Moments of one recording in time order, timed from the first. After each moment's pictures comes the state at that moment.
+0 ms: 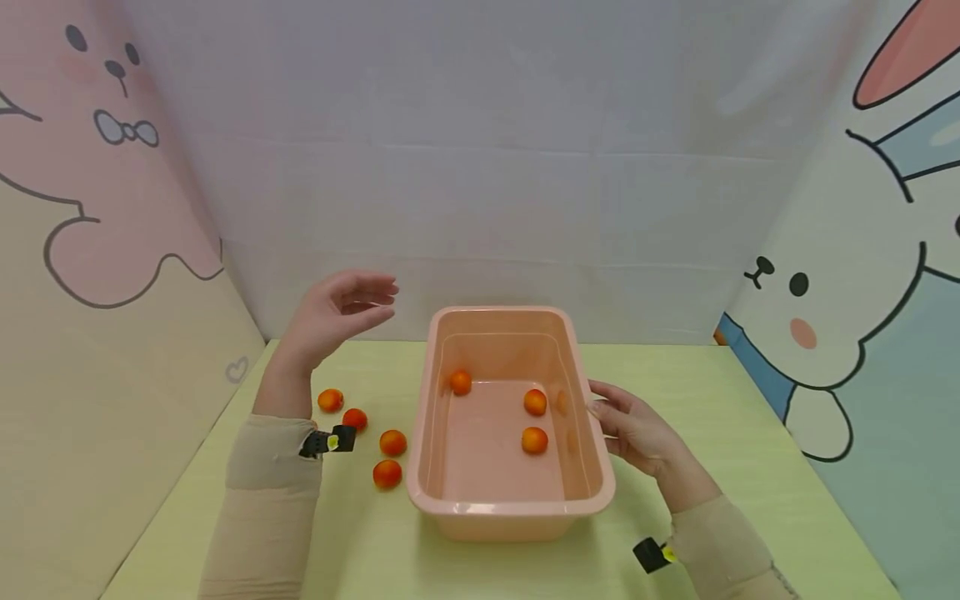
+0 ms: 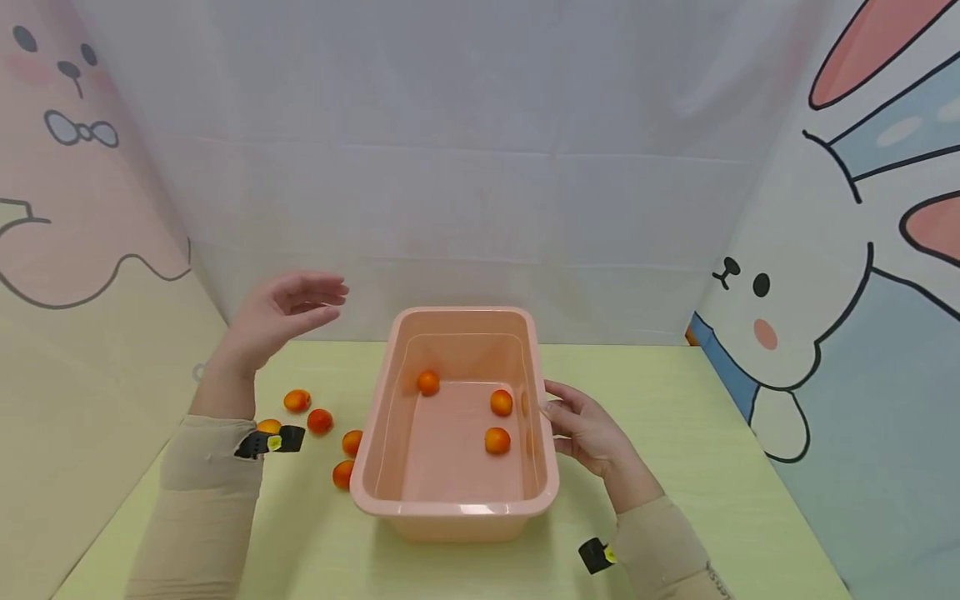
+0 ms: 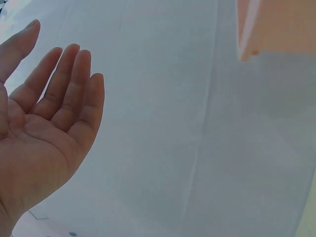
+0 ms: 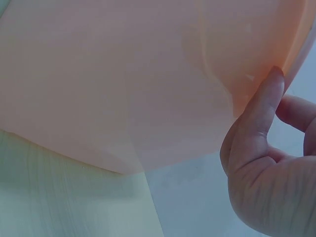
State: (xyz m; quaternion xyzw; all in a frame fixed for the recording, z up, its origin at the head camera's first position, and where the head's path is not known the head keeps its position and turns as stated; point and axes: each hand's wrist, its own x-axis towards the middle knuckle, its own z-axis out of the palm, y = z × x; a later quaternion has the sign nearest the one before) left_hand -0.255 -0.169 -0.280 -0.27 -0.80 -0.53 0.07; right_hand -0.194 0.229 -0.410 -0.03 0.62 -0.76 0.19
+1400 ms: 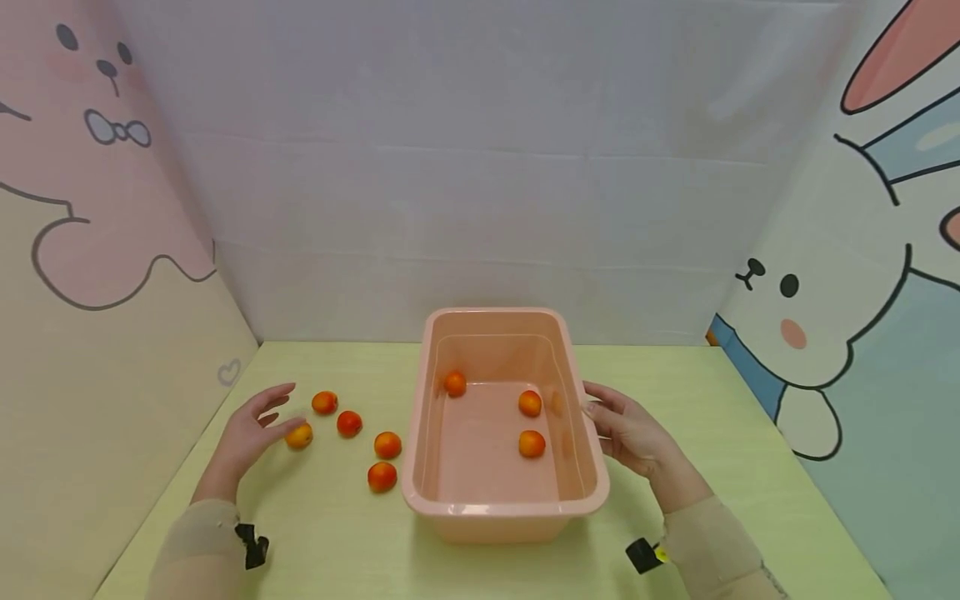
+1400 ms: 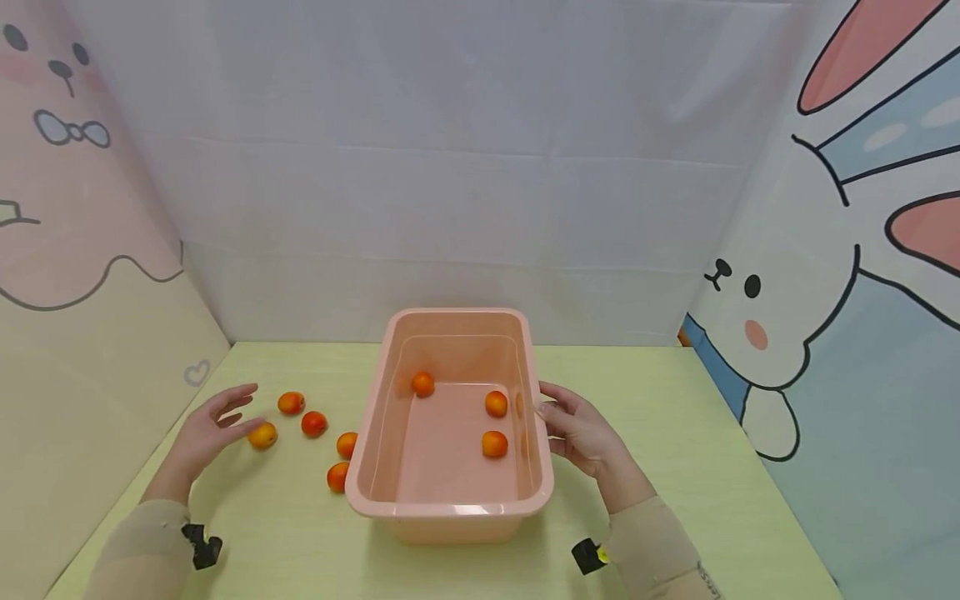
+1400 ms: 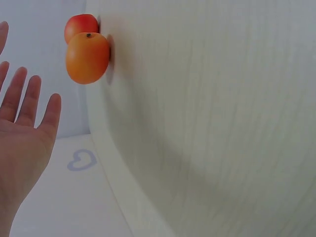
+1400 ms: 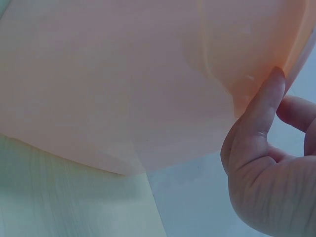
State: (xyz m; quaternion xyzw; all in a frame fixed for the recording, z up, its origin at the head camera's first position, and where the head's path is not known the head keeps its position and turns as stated) left_hand -0.261 -0.322 -0.489 -0.09 -0.87 -0.48 0.05; right_hand -0.194 0.228 -0.414 -0.02 0.62 -0.77 0.18
